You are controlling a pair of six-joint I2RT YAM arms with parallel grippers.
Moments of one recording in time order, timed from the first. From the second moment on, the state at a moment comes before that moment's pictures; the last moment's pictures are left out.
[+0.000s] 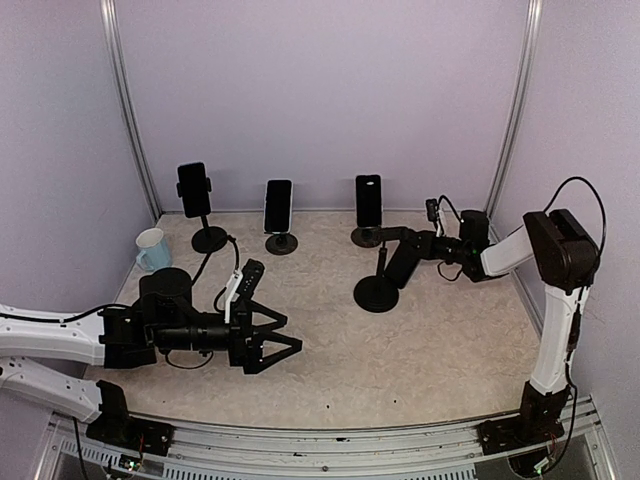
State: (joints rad) left arm -1.06 1.07 0.53 0.30 0.28 -0.41; right arm 0.17 2.05 1.04 0.74 -0.72 0.36
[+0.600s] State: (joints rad) left arm -1.06 0.98 0.53 0.30 0.28 -0.41; right arm 0.41 2.02 1.05 0.66 -0.68 0.34
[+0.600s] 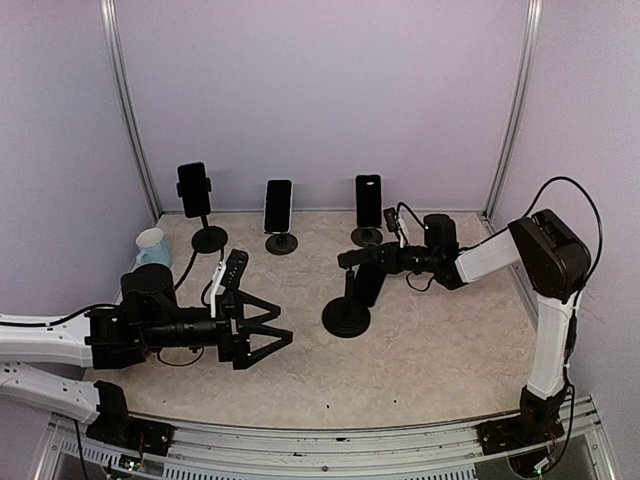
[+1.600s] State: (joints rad) left arm -1.06 0.84 0.43 0.31 0.19 -0.44; right arm 0.69 1.76 0.81 0.65 -0.49 0.43
